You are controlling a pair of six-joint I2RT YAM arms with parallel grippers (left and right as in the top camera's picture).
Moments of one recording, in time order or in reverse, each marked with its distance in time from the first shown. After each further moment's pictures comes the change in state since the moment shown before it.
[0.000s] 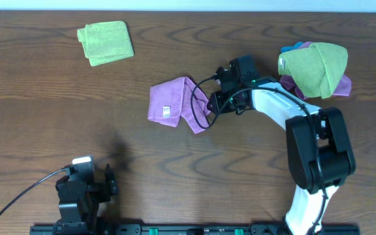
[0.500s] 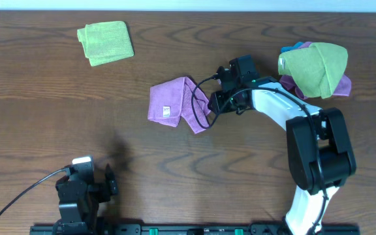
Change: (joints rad) left arm 0.000 0.000 0.000 0.000 0.000 0.000; right arm 0.000 -0.006 0.000 -0.005 0.035 0.000
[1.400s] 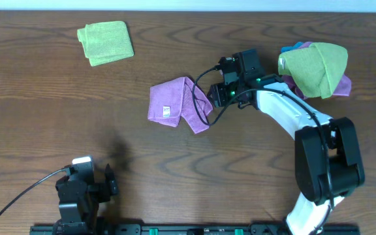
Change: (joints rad) left arm 0.000 0.000 0.000 0.000 0.000 0.000; right arm 0.000 -0.085 0.001 0.047 0.039 -0.011
